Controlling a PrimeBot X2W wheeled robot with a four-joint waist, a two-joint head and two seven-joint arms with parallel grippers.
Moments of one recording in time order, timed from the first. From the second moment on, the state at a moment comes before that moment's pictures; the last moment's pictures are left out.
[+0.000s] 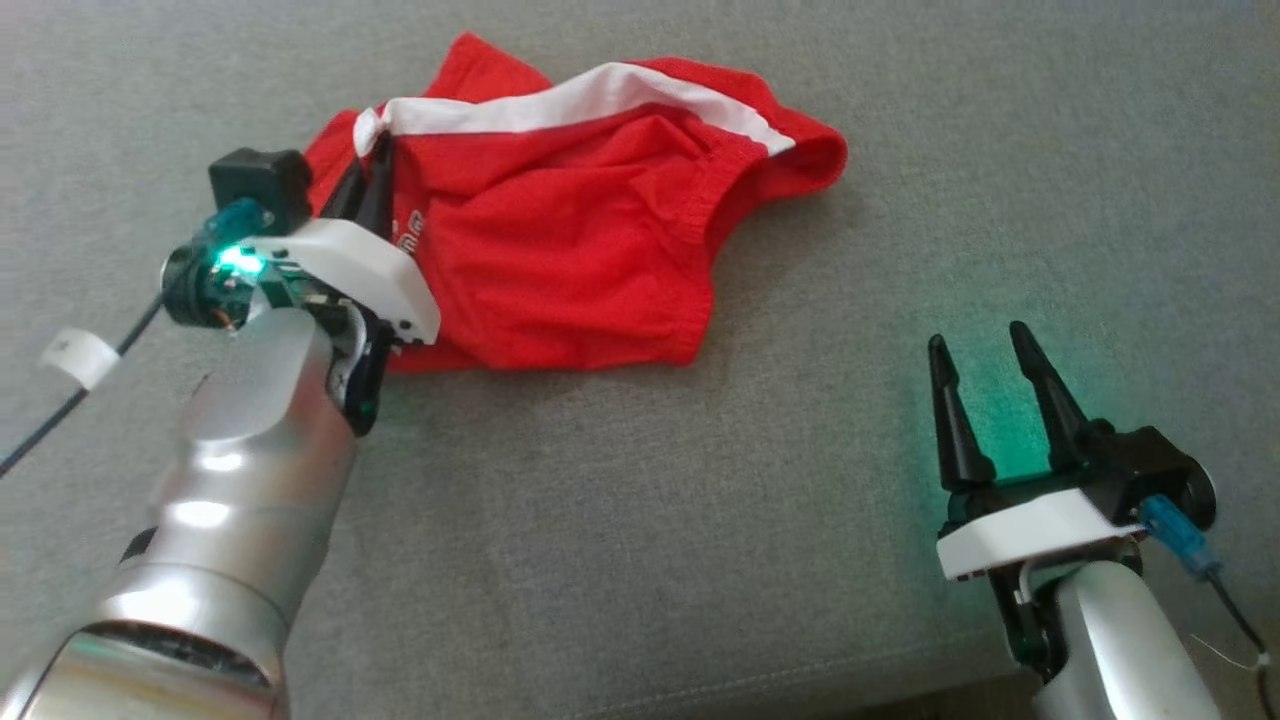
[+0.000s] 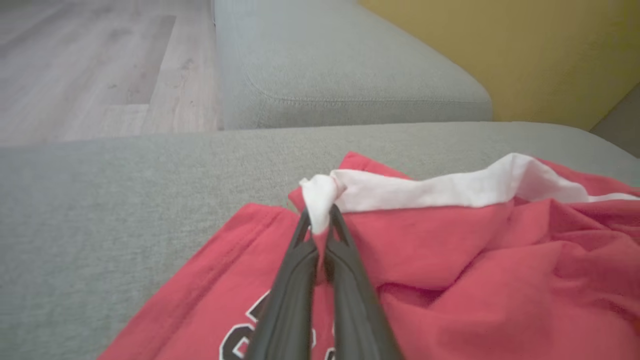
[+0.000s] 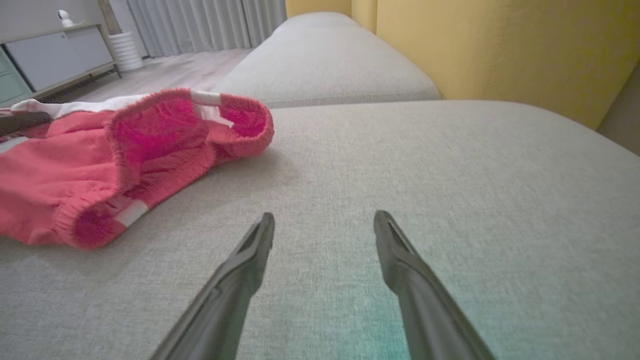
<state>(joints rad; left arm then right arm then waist) -0.92 0.11 -0.46 1.07 -0.55 -0.12 -0.13 -0.16 -0.04 0.08 0.29 0.08 0.13 -0.25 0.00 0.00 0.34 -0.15</state>
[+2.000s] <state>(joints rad) -0.18 0.23 -0.43 0.50 -0.59 0.09 -0.25 0.03 -0.04 -0.01 0.35 0.06 0.13 -0.25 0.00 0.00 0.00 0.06</state>
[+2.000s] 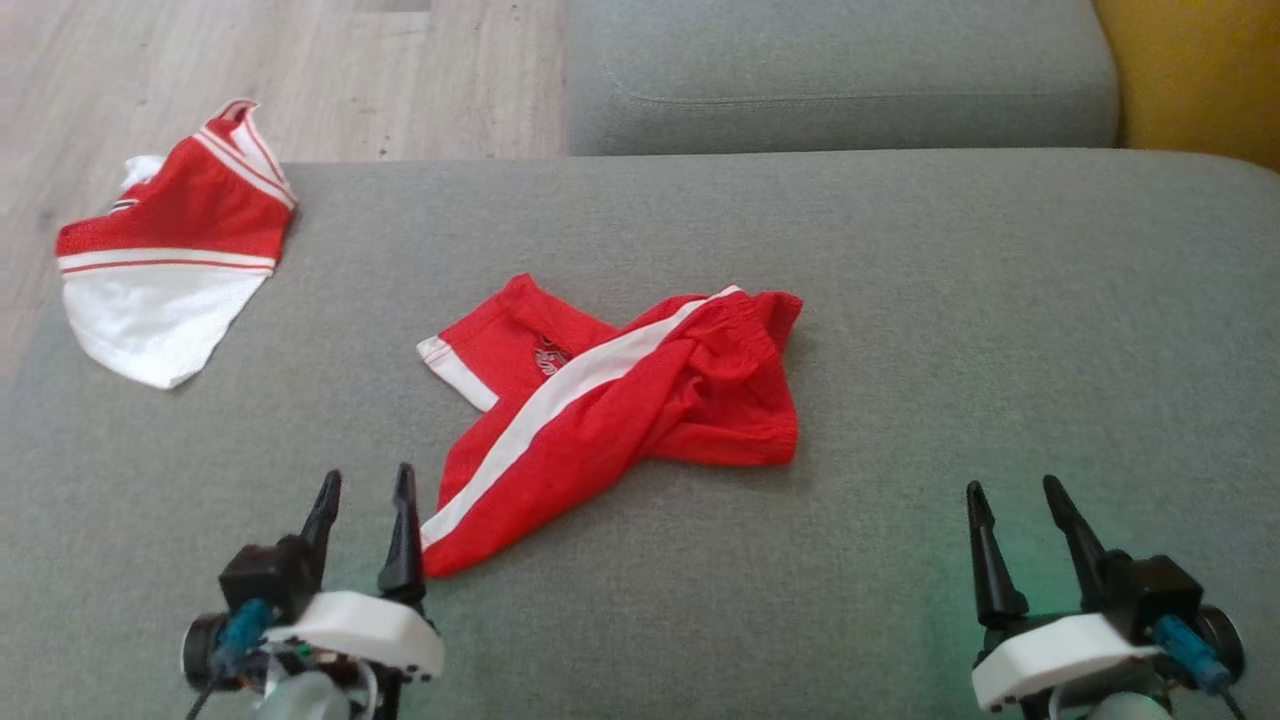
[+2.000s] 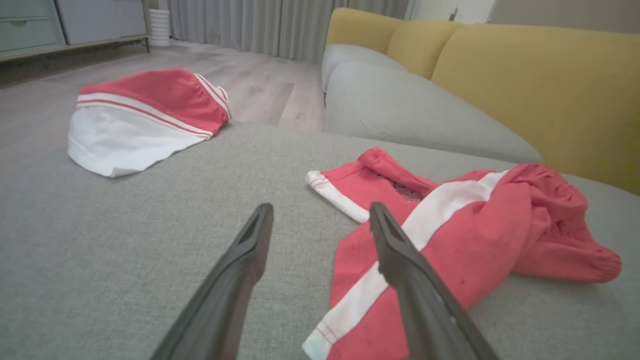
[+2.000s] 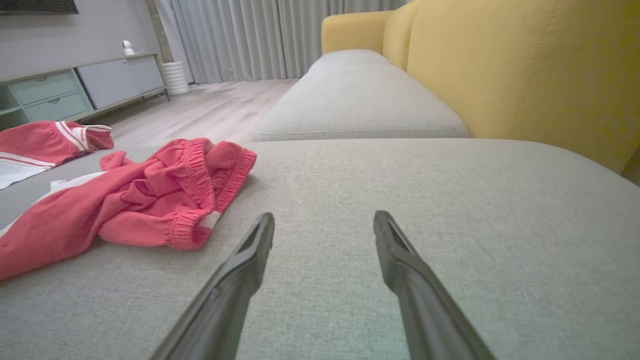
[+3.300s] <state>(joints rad) -0.05 0.19 -0.42 0.22 -0.45 0.14 -0.25 -0.55 -0.05 0.21 0.91 0.22 0.13 -0.04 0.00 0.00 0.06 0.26</state>
